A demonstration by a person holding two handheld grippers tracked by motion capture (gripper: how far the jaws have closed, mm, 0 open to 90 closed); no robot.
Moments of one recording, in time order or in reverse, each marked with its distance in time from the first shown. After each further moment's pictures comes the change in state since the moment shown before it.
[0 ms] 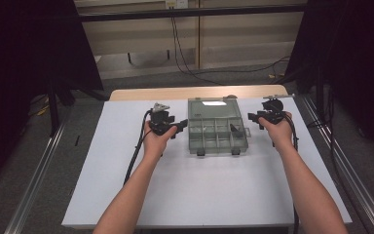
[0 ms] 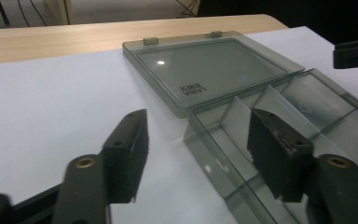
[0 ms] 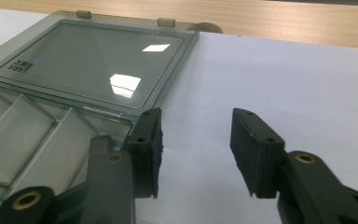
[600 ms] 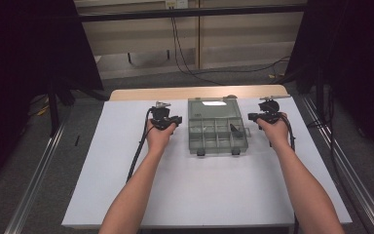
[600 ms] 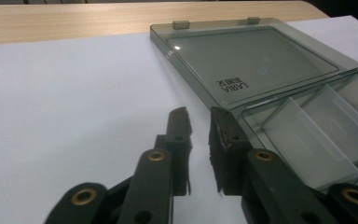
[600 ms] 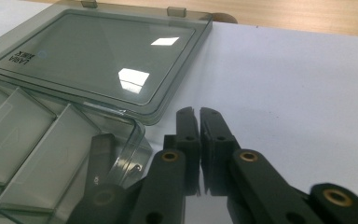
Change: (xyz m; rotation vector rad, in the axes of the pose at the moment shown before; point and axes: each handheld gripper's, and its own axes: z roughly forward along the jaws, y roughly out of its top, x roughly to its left) left arm 0.016 0.000 0.029 0.053 0.066 -0.048; right arm 0.000 -0.003 0.016 0.020 0.042 -0.006
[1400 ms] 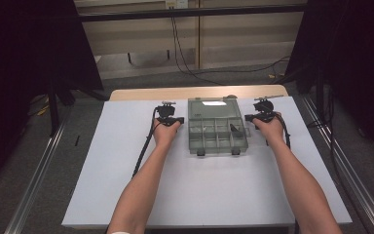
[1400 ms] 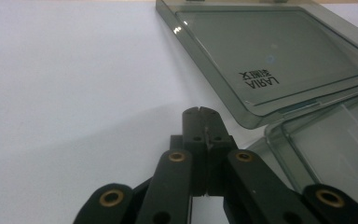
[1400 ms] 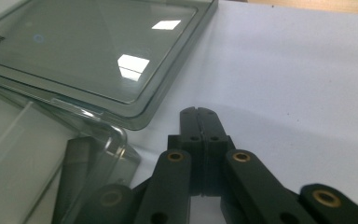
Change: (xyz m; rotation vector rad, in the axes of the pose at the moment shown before) left arm 0.005 0.001 0.036 0.090 0.010 -0.080; right arm -0.004 0.000 0.027 0.069 0.014 -0.008
